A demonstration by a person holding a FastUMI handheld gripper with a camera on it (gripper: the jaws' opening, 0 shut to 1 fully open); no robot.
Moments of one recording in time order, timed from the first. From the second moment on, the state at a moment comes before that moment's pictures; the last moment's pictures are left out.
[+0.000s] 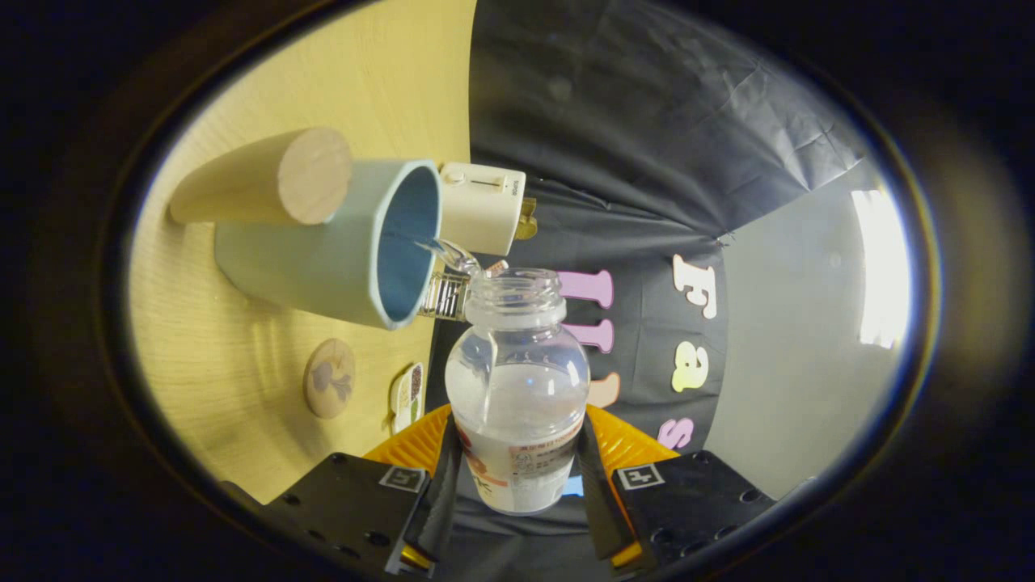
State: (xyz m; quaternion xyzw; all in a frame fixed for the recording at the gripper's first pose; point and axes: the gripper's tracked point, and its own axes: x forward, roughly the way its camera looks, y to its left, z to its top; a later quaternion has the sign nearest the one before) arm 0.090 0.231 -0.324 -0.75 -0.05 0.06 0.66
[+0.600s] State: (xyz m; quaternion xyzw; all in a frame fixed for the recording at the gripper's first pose) arm 0.092 0.232 -0.323 -0.75 -0.06 0.06 0.66
